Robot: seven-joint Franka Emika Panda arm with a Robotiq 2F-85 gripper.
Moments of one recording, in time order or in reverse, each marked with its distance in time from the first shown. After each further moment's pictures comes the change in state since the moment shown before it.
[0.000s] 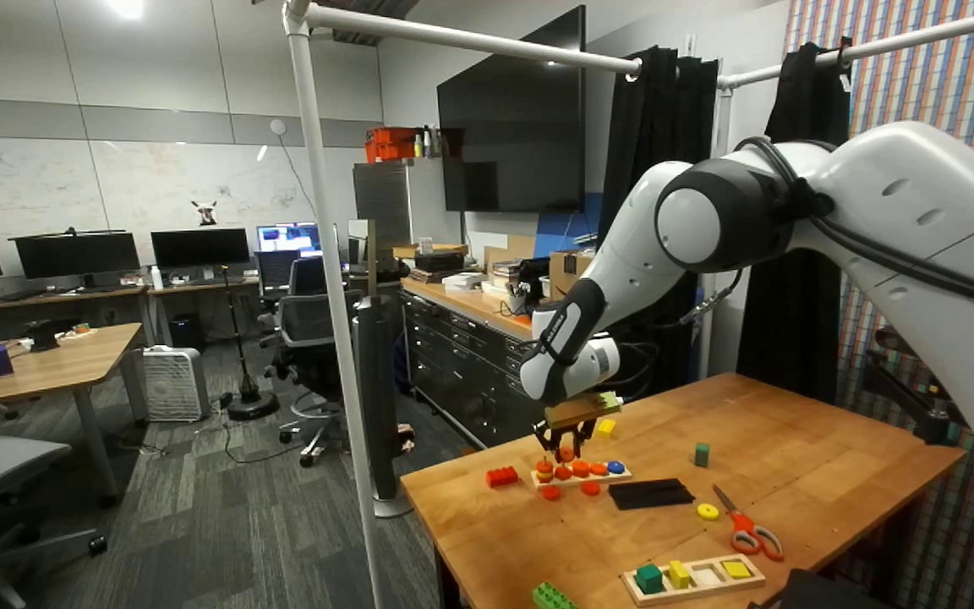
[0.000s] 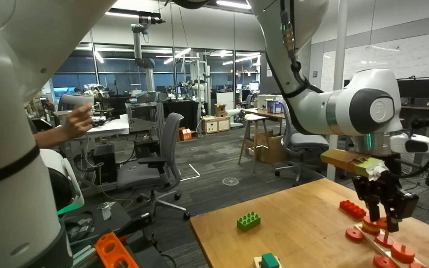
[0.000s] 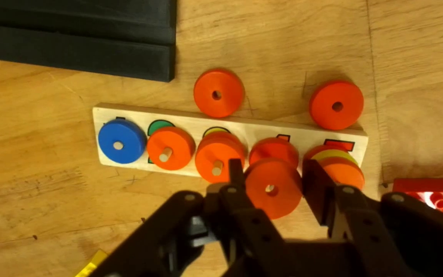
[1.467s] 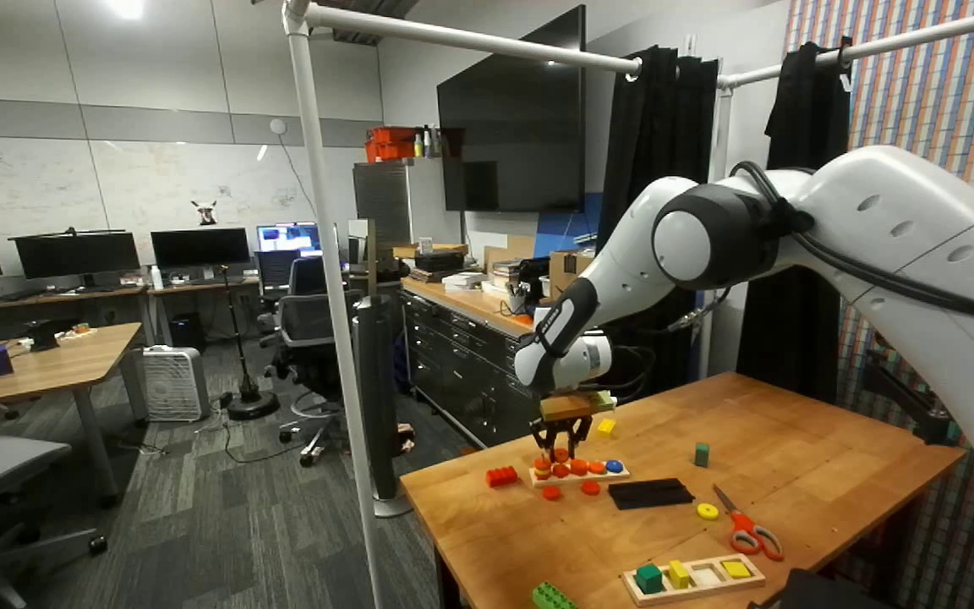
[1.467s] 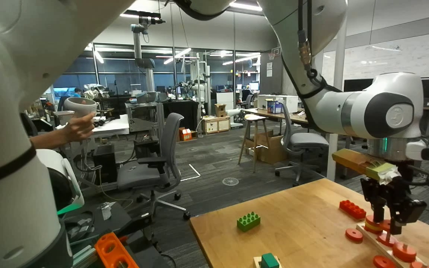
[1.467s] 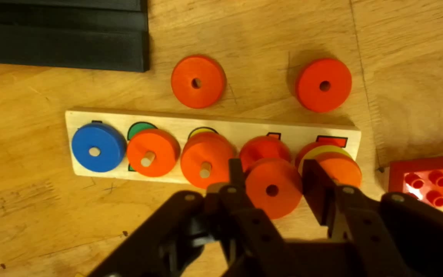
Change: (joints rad) arm -0.088 0.081 0.067 0.154 0.097 -0.114 -0.054
